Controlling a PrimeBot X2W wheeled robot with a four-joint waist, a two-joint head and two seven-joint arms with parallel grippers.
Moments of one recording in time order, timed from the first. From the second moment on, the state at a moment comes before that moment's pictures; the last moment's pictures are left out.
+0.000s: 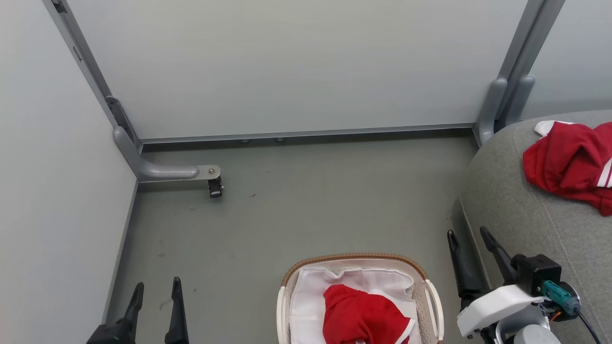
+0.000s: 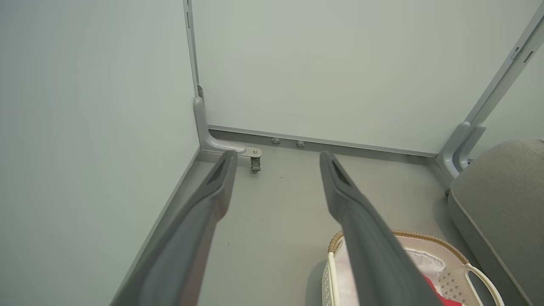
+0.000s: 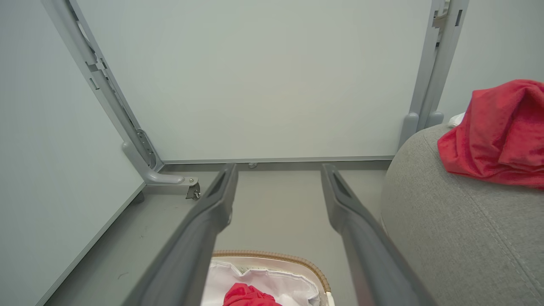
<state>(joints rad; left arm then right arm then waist) 0.11 0.05 -0.02 0.25 -0.24 -0.11 -0.26 -0.07 -0.05 0.03 0.31 0.21 0.13 -0.26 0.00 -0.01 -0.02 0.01</state>
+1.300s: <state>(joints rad) -0.65 0.07 -0.67 0.75 -0.12 -0.13 -0.24 -0.38 -0.05 -0.18 -0.08 0.17 0.13 -0.26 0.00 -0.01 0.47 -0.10</state>
